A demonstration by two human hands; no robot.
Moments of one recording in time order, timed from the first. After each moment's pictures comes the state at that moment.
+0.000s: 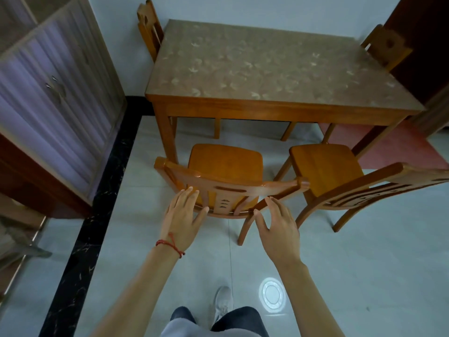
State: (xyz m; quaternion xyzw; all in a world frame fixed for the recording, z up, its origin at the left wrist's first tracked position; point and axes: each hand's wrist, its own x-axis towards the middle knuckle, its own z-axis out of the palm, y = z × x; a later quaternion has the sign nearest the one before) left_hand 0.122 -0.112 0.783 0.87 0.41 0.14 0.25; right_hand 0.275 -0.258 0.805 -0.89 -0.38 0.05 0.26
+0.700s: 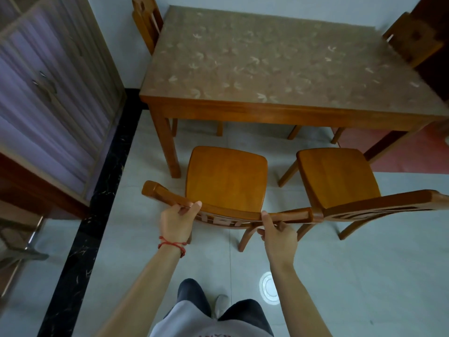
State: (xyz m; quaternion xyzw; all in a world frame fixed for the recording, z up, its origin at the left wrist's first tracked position) left_hand 0.189 -0.050 0.780 0.62 0.60 0.22 0.45; right_hand 0.328 -0.184 0.788 -0.83 -0.07 0.22 0.50
